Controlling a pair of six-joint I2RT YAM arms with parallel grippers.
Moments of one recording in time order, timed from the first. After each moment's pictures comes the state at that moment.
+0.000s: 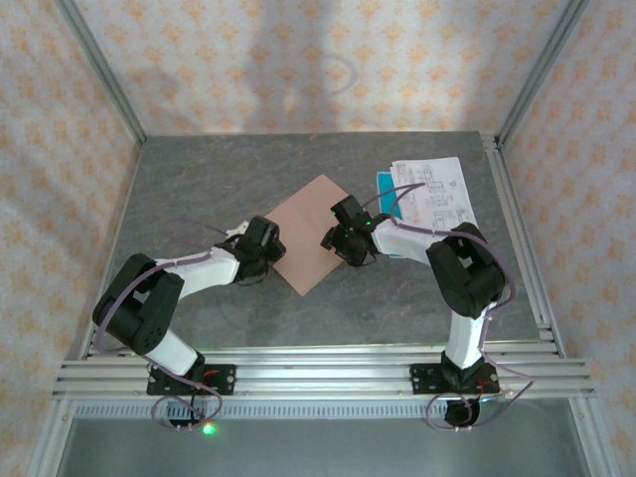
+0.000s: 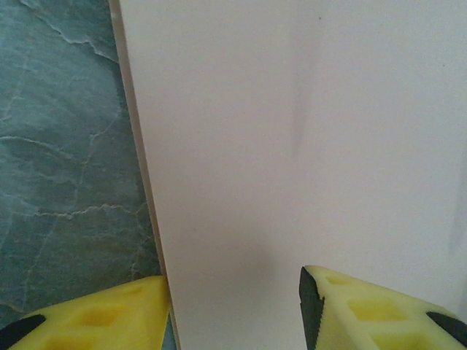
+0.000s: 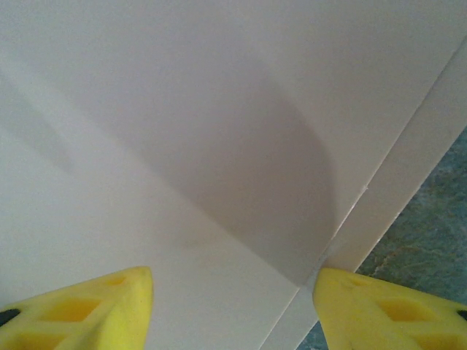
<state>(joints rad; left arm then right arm) -0.47 1.56 0.72 -0.14 -0.15 -1.19 0.64 1.86 1.13 -0.38 -0.10 1.11</state>
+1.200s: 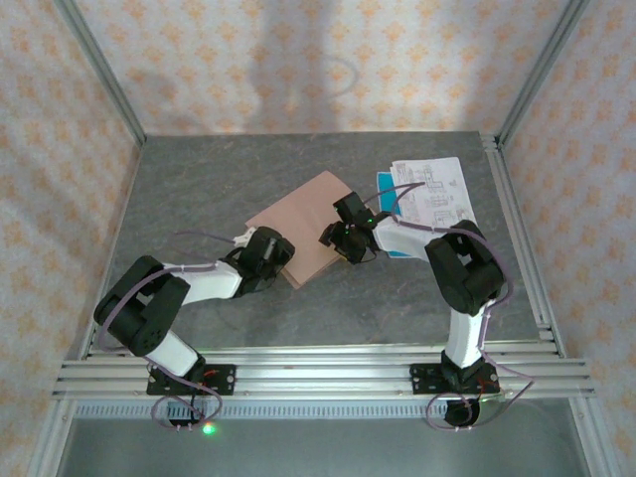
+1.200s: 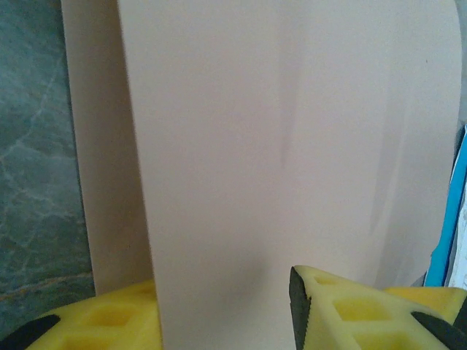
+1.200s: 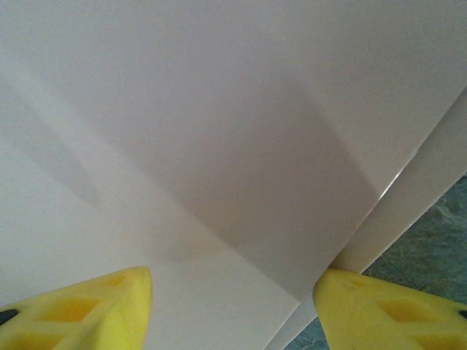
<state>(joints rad) -0.54 1.56 0.59 0.18 -0.13 -1.30 0.61 1.88 1.15 -0.34 -0.17 1.09</state>
